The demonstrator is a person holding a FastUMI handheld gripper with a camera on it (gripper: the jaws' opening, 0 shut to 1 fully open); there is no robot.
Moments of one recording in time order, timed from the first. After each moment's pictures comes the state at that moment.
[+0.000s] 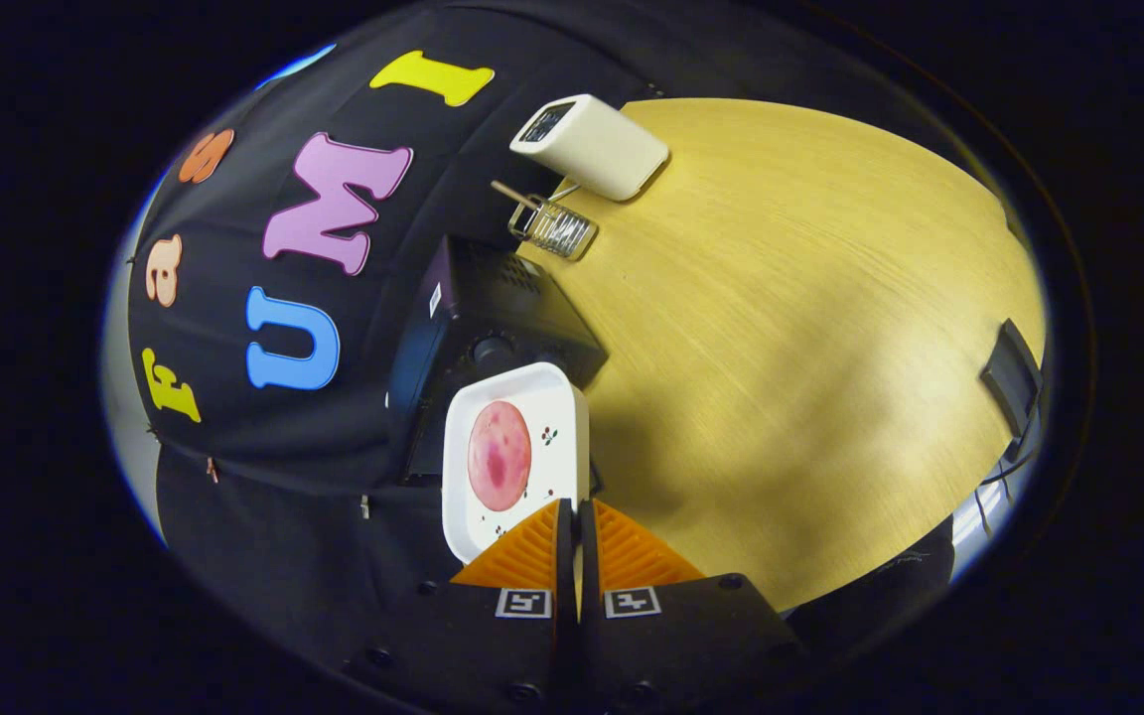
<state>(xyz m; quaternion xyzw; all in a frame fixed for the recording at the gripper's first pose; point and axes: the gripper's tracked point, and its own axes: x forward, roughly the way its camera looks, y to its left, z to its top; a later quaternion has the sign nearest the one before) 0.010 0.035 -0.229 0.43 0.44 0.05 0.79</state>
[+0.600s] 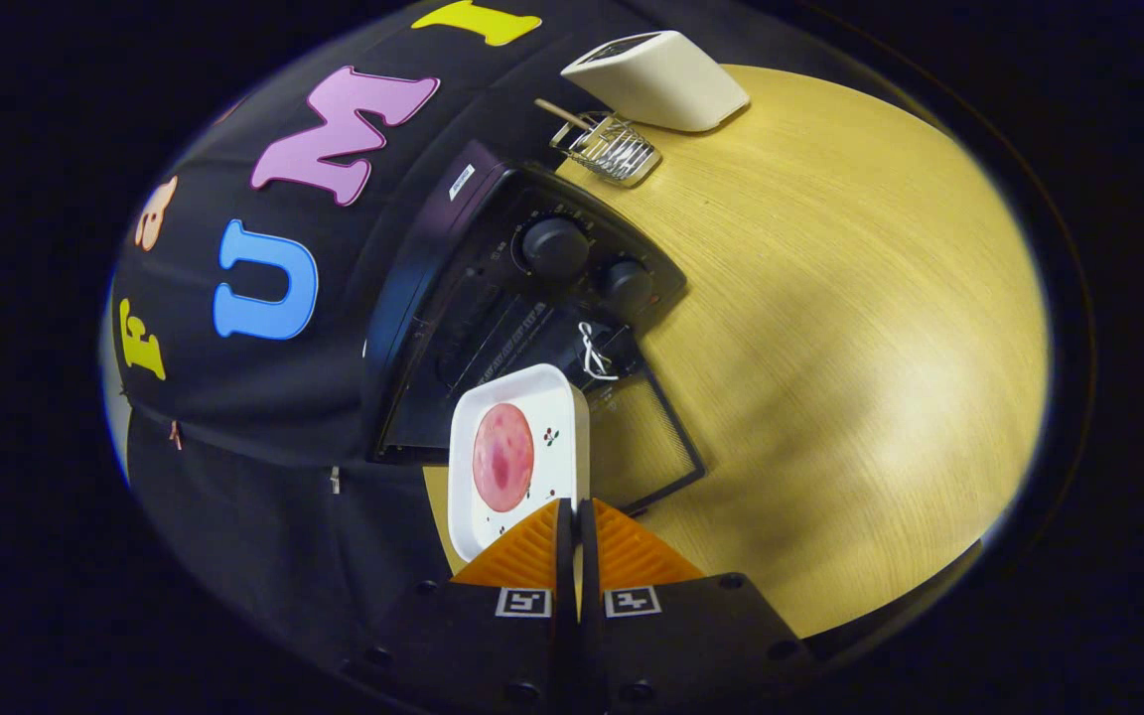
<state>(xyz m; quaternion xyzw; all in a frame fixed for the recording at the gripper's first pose) 0.055 0.149 -0.272 0.41 0.46 0.05 0.79</state>
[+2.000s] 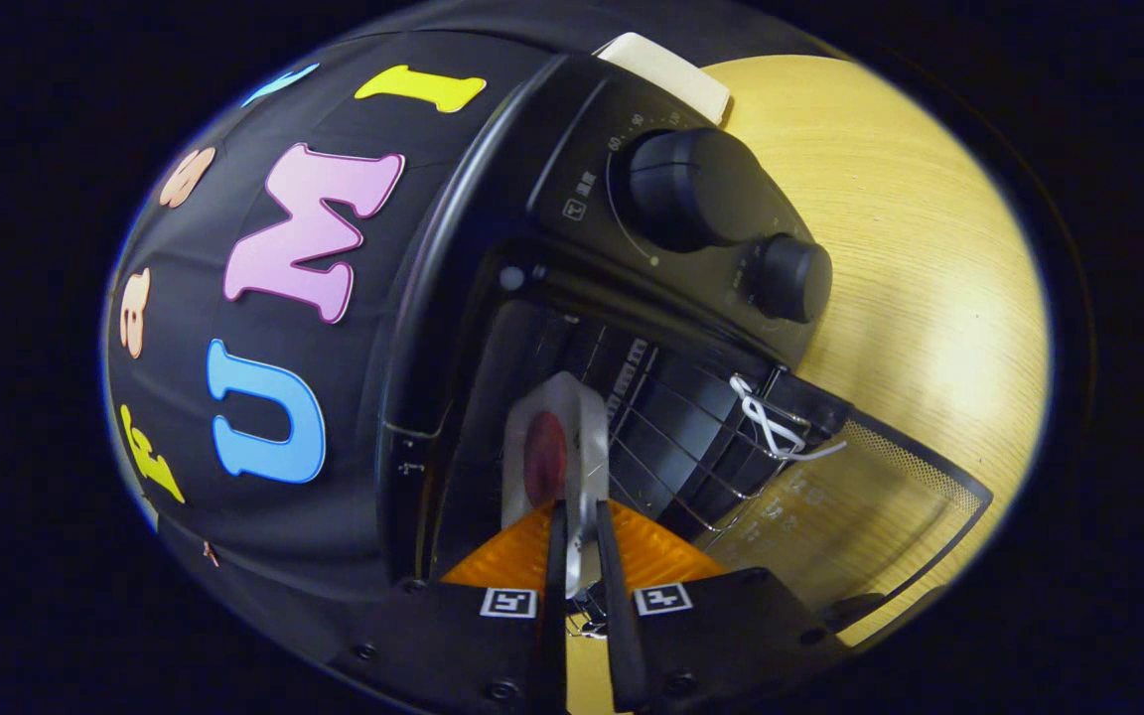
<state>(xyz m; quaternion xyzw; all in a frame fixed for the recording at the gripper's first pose) 0.181 0.218 -0.292 0.52 0.31 -0.04 0.80</state>
